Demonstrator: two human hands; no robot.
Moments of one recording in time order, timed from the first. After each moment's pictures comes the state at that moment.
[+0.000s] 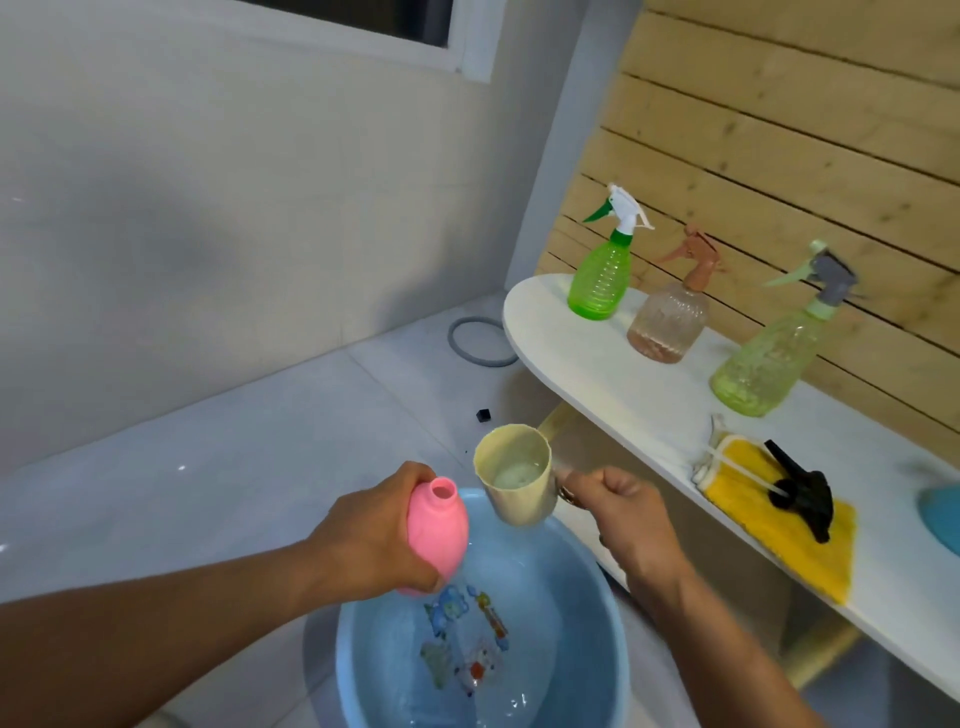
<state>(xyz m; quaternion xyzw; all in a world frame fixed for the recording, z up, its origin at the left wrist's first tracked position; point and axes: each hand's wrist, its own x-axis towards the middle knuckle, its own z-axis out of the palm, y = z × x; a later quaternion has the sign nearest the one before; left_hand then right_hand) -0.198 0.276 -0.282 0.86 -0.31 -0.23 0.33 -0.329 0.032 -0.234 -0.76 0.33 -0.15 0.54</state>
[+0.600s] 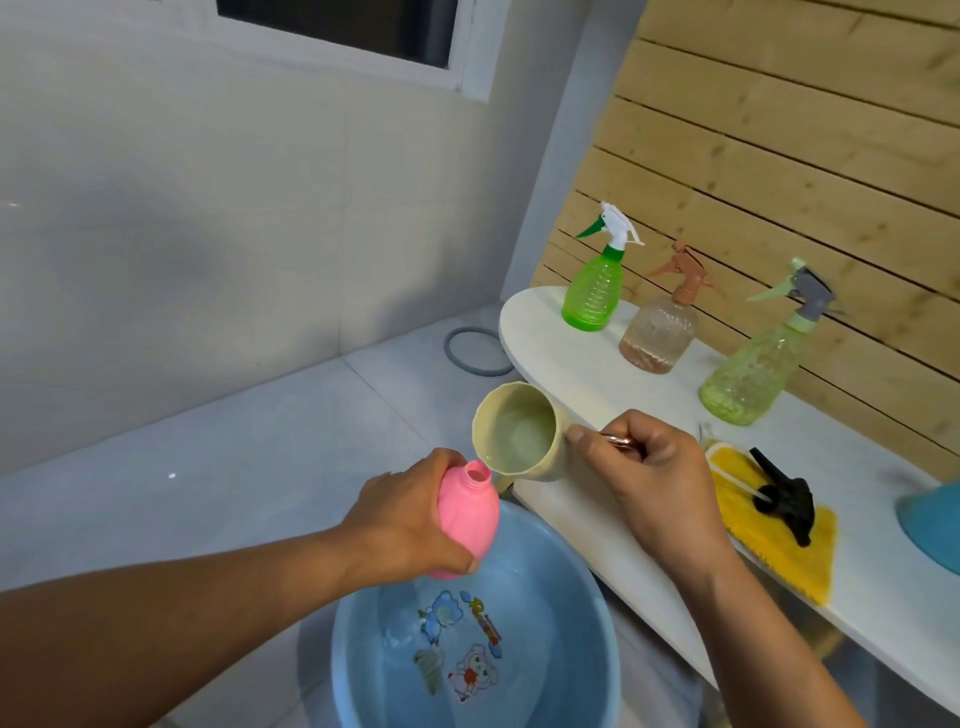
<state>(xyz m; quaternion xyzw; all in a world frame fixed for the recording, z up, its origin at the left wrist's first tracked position) -0.207 0.249 -0.257 0.86 -0.34 -0.19 0.34 -0.340 0.048 -0.161 -0.83 0.20 -0.27 0.45</state>
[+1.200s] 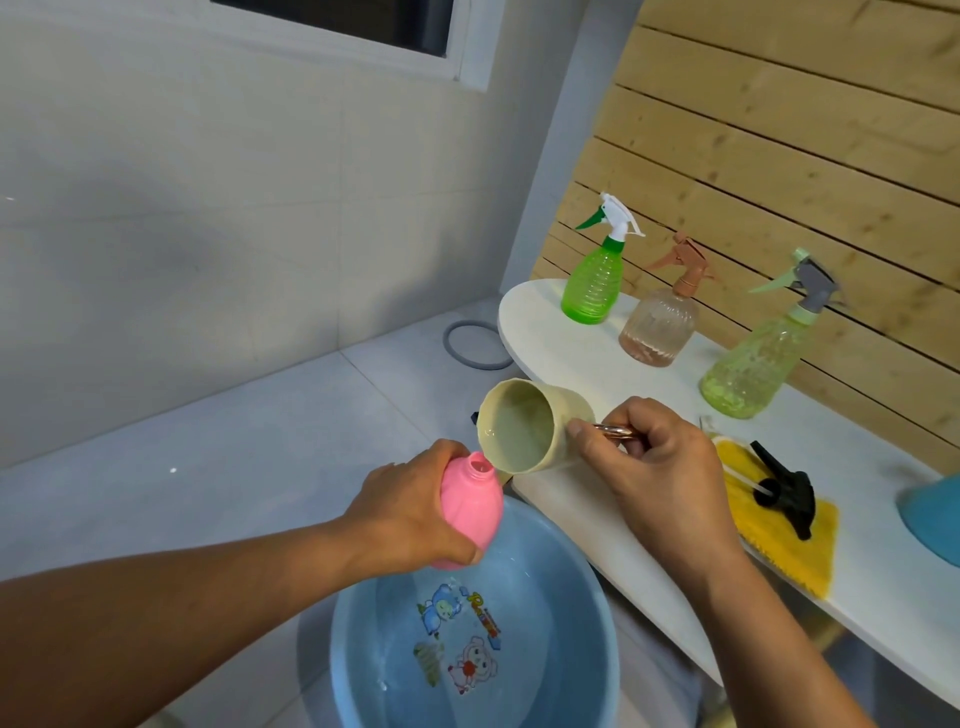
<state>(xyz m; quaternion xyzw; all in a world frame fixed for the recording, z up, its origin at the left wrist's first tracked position) -0.206 0.244 -0.258 0.85 -0.35 -0.18 0.34 -0.345 0.053 -0.153 -0.88 0.19 -0.31 0.31</state>
